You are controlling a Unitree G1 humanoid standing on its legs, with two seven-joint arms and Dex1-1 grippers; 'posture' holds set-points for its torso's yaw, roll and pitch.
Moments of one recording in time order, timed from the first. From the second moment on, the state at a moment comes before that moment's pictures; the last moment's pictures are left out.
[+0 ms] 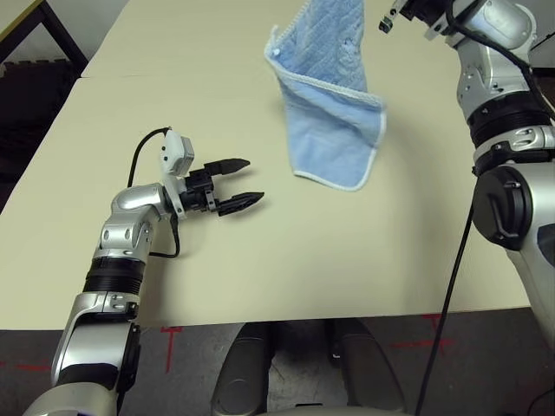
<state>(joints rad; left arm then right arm) -0.58 0.55 0.04 0.41 -0.39 0.08 -1.23 -1.54 -0.38 -0.13 1.14 0.13 -0.61 0.87</state>
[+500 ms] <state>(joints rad) -0.57 0.54 0.04 0.38 -0.40 0.11 -1.19 -1.60 -0.38 -0.13 1.19 0.10 -0.63 0.76</state>
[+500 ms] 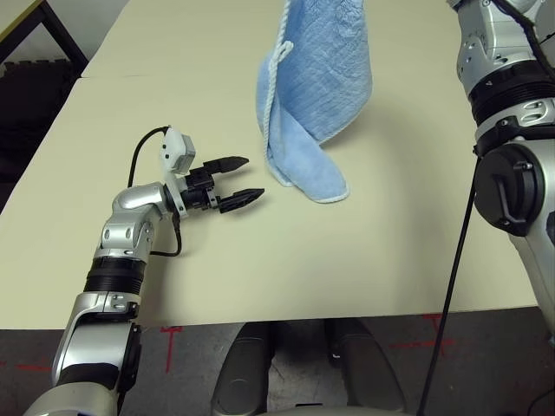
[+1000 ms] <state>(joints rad) -0.64 0.44 0.04 0.40 -0.35 0.12 -1.01 -1.63 -0.37 -0.13 1.19 0.10 -0.63 0.77</state>
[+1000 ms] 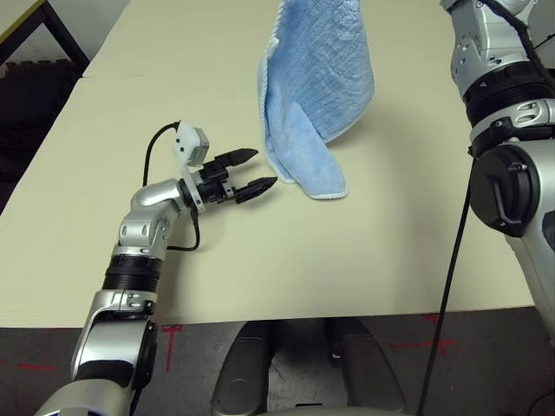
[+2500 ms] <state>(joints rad) -0.90 0.30 0.04 0.79 -0.21 0.08 -0.84 -1.67 -0.39 -0.17 1.22 0.13 -0.61 0.79</state>
